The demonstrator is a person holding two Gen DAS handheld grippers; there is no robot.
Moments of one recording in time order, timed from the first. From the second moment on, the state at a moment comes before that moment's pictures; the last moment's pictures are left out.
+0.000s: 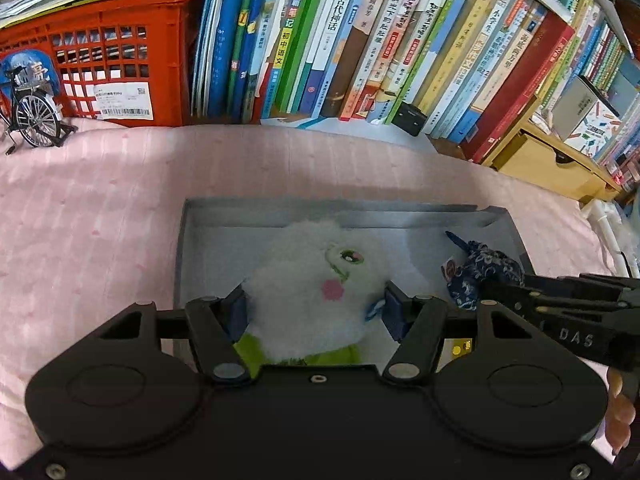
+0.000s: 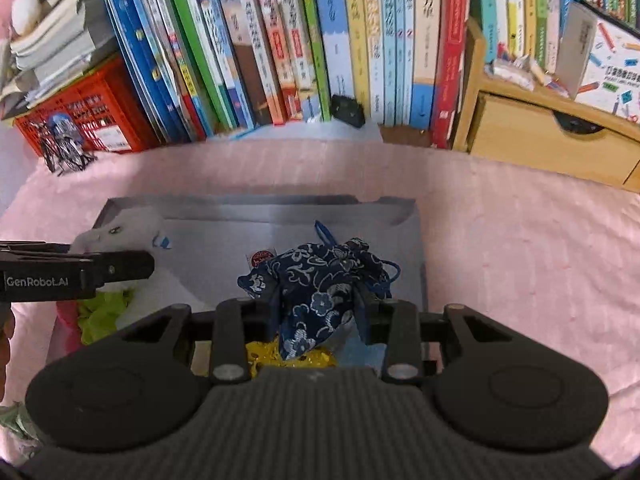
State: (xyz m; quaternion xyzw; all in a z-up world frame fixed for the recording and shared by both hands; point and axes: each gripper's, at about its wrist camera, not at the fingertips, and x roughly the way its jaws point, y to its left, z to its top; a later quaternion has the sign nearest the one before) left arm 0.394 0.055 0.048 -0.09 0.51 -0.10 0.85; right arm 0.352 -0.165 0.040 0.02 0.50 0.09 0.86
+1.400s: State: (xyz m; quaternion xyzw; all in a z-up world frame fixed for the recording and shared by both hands) left arm 0.288 0.073 0.134 -0.10 0.40 -0.12 0.90; right arm 0.260 -0.185 0.115 0.02 0.40 0.11 0.91
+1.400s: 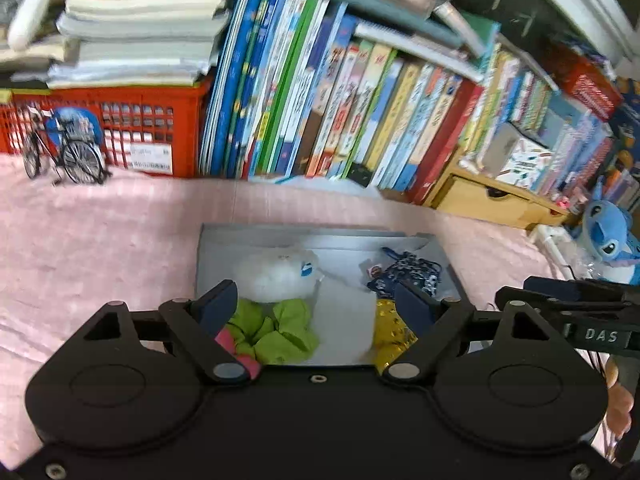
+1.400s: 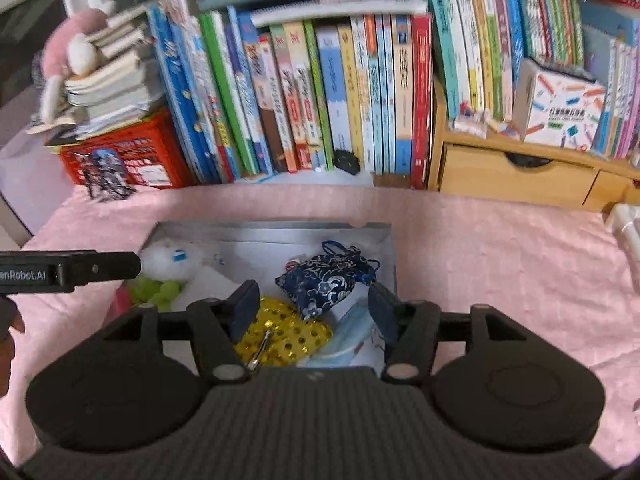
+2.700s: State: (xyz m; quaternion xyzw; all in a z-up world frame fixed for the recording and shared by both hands) left arm 0.053 0.179 0.095 -0.09 0.22 -0.04 0.97; right arm 0.021 -0.222 0.058 -0.04 0.18 0.13 0.97
